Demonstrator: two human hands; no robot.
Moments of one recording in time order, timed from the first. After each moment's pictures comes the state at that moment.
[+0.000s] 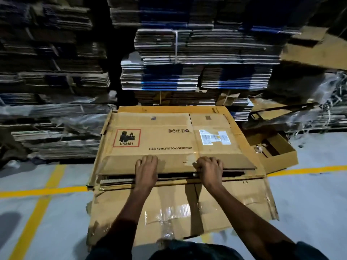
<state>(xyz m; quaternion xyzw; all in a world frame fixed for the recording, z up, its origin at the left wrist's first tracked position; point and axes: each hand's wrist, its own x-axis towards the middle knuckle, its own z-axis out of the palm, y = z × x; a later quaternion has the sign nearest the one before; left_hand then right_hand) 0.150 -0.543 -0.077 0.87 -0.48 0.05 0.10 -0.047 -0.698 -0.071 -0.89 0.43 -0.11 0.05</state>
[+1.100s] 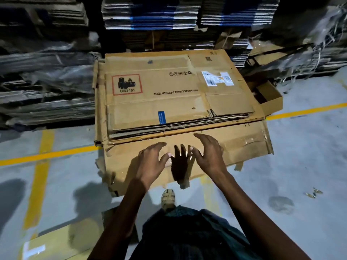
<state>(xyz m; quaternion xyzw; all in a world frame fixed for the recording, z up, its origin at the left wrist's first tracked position) 0.106 -0.404 -0.061 0.80 -0.49 -0.20 0.28 -0.073 -0.531 -0.071 -0.83 0.46 -0.16 0.26</state>
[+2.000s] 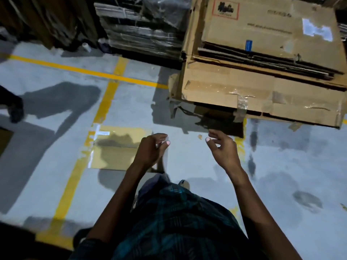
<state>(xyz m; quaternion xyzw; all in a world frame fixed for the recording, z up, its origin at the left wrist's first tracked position) 0.025 -0.003 -0.095 0.85 -0.29 -0.25 0.36 -0.138 -0.212 -0.094 -0.79 0.38 -0.09 0.48</state>
